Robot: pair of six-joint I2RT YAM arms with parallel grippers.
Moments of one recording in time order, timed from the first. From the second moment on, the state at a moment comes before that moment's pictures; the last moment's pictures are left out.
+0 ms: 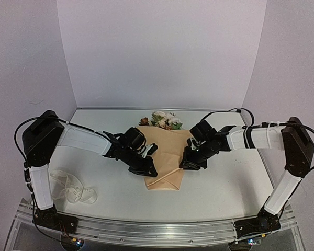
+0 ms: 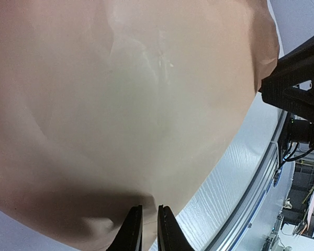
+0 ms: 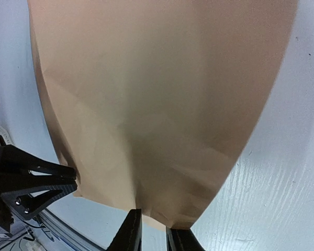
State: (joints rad) left arm -0.88 1.93 1.15 -0.19 0.49 -0.55; right arm 0.73 1.72 1.08 -0.44 -0.26 0.83
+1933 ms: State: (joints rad) left arm -0.88 1.90 1.05 -0.16 0.55 -0.56; right arm 0.78 1.87 1.01 -0.16 -0.28 1.05
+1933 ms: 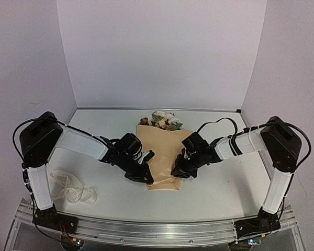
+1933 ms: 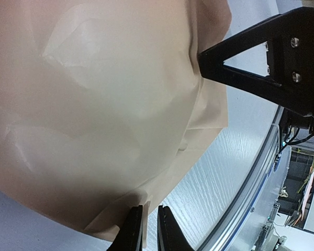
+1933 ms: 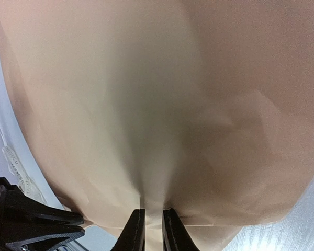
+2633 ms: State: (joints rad) left arm -0.88 1.88 0.96 -0.12 0.55 -0.60; right arm 0.79 1.88 1.04 -0.20 -0.27 1.01
